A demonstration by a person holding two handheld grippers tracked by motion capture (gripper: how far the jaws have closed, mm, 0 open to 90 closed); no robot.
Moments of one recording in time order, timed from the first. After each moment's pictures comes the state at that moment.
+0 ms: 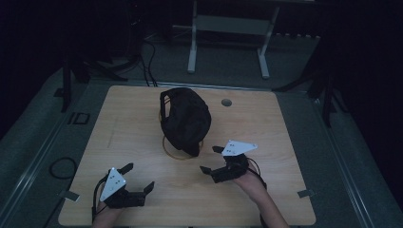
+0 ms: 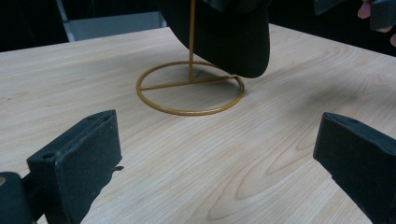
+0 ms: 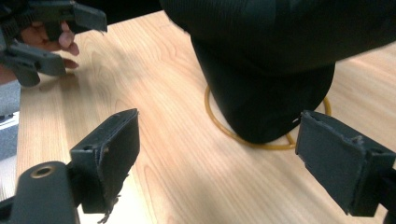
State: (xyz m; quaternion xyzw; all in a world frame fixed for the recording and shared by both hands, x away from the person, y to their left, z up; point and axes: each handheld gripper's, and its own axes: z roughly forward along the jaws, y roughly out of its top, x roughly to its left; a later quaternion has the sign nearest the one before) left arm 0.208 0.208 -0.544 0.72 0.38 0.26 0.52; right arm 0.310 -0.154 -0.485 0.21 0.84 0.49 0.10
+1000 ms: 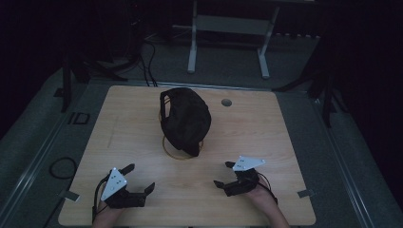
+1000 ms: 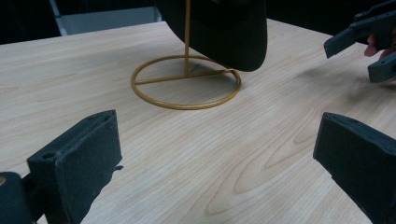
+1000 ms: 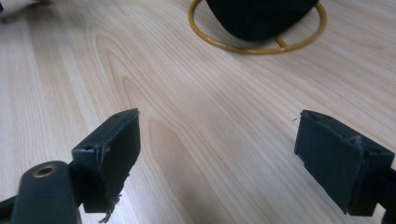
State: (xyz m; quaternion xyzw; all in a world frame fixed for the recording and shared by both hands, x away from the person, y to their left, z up) left arm 0.210 0.208 -0.548 0.72 0.37 0.26 0.52; right arm 0.294 -0.197 -0.539 0.25 0.86 0.44 0.10
